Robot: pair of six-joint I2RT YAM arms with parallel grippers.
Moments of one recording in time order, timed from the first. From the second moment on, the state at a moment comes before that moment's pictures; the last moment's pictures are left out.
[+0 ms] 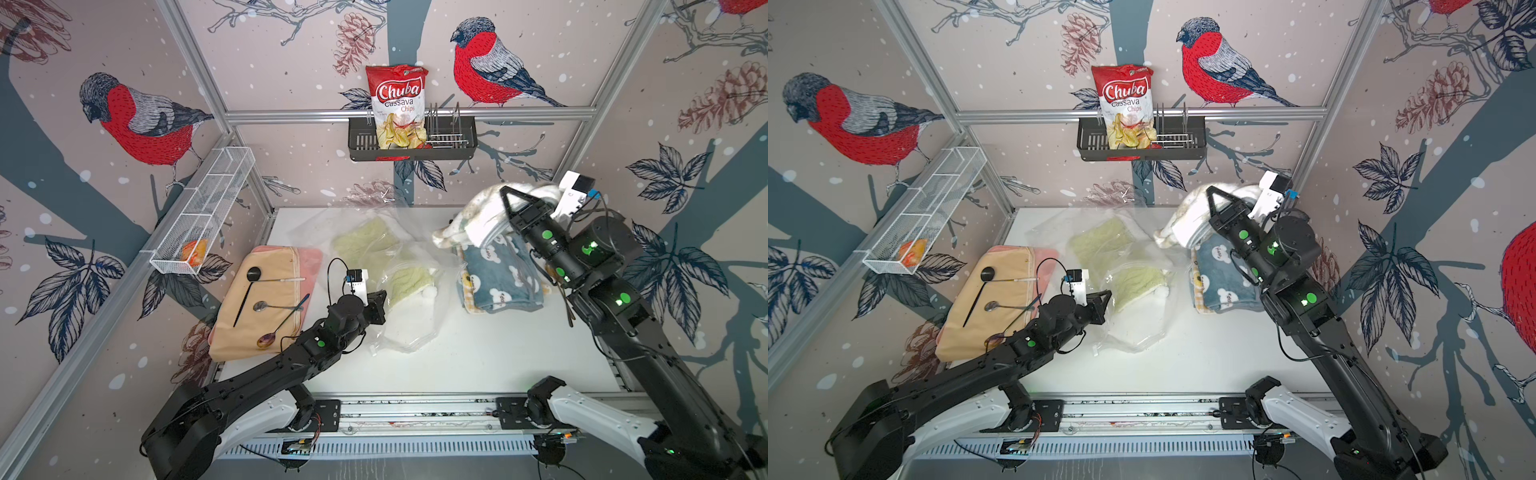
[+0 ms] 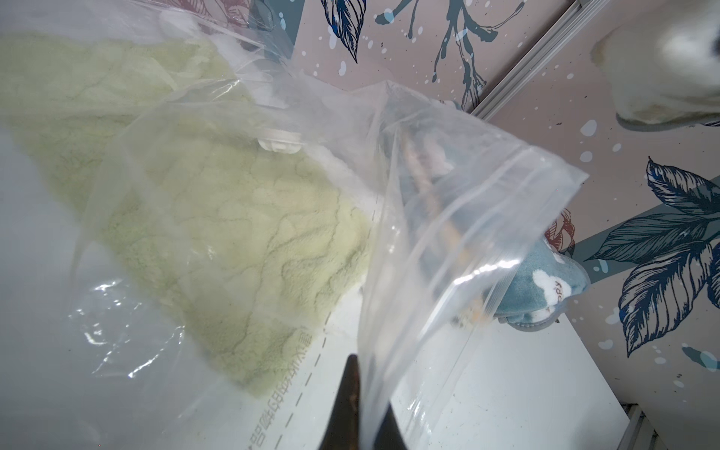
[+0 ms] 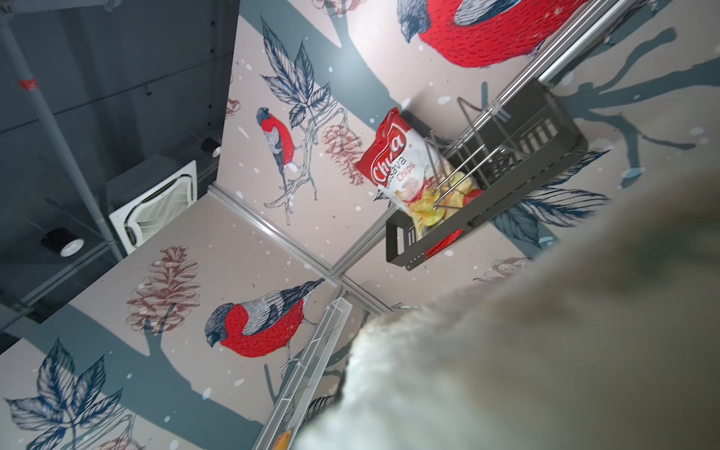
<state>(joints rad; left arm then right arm) -0.78 0.96 0.41 0.20 -0.16 -0.65 0.48 0.96 1.29 -0.17 -0.05 0.89</state>
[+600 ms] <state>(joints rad) -0.78 0.90 0.36 0.19 -0.18 -0.65 0.12 1.10 1.17 -0.19 -0.33 0.97</state>
